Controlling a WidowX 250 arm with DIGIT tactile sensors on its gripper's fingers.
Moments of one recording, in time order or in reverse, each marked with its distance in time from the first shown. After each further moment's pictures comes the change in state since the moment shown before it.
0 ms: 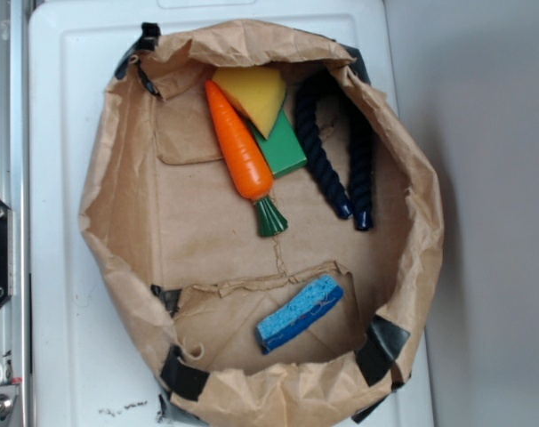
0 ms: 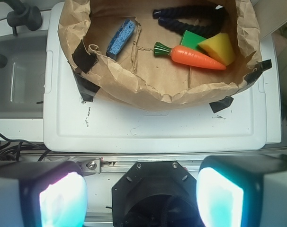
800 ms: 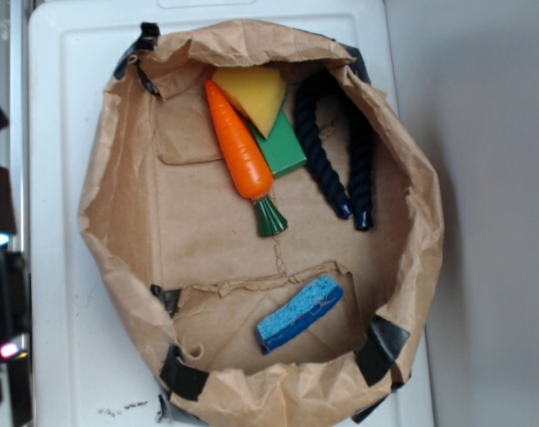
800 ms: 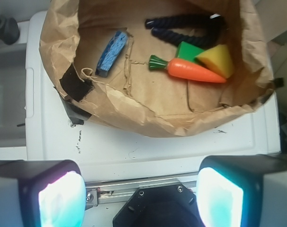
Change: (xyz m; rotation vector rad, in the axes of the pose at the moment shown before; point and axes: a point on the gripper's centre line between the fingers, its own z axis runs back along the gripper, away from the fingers) arm 0.028 -0.017 -0.024 0.079 -0.034 0.055
